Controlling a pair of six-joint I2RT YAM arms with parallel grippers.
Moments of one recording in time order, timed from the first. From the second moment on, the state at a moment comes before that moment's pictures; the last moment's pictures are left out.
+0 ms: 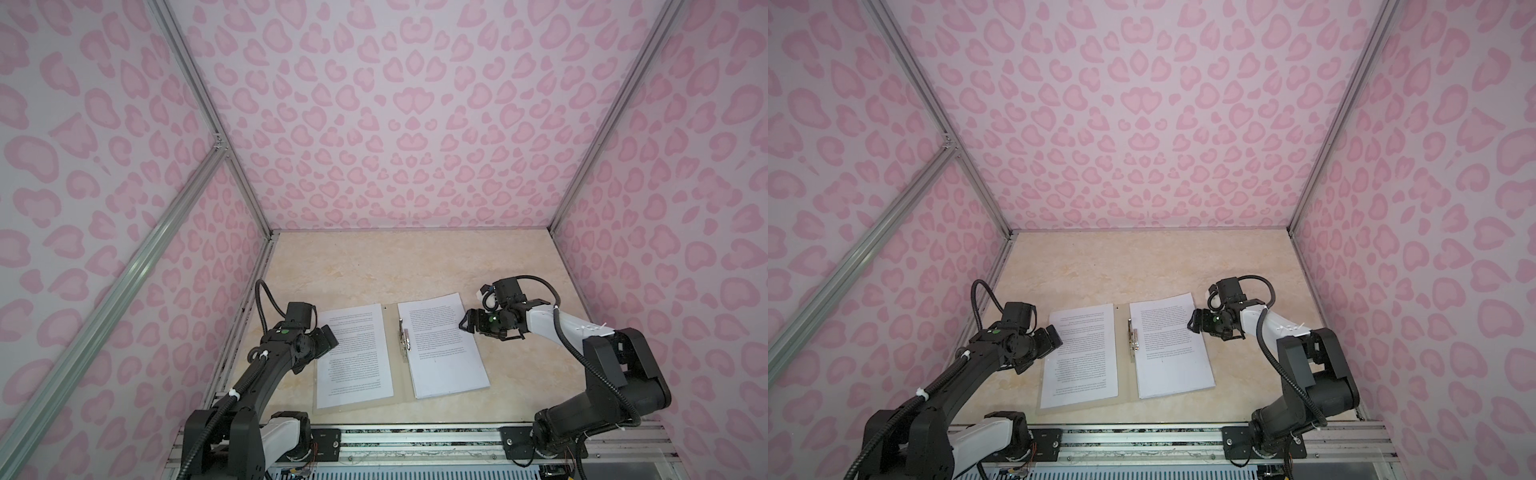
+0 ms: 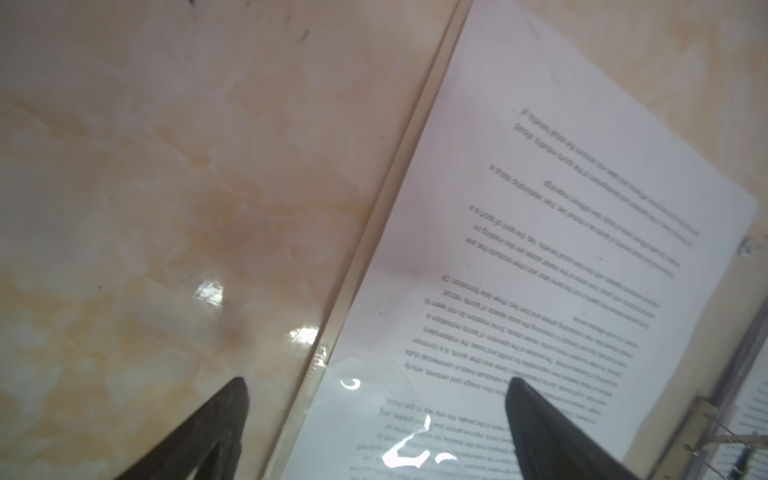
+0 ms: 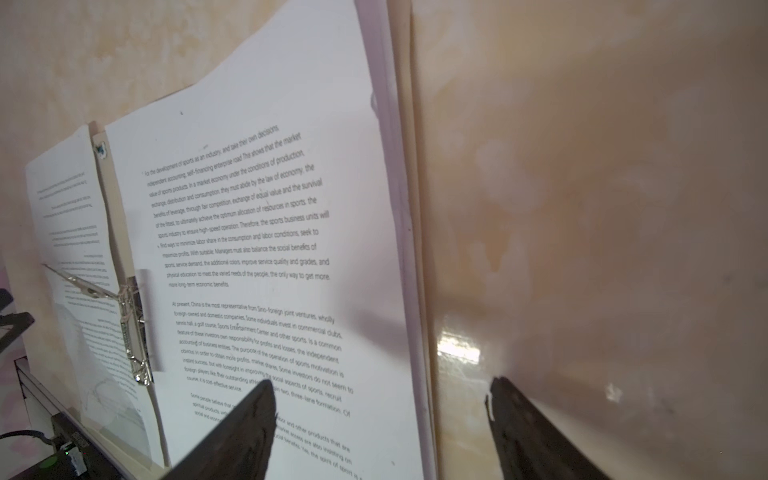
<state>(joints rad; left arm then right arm) -0.04 1.18 0.57 -0.64 0.06 -0.65 0.23 1.53 0.78 -0.40 -0.39 0.36</state>
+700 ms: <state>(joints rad) -0.14 1.39 0.55 -0.15 0.21 -0.70 0.08 1.66 0.74 -0.03 -0.54 0.50</state>
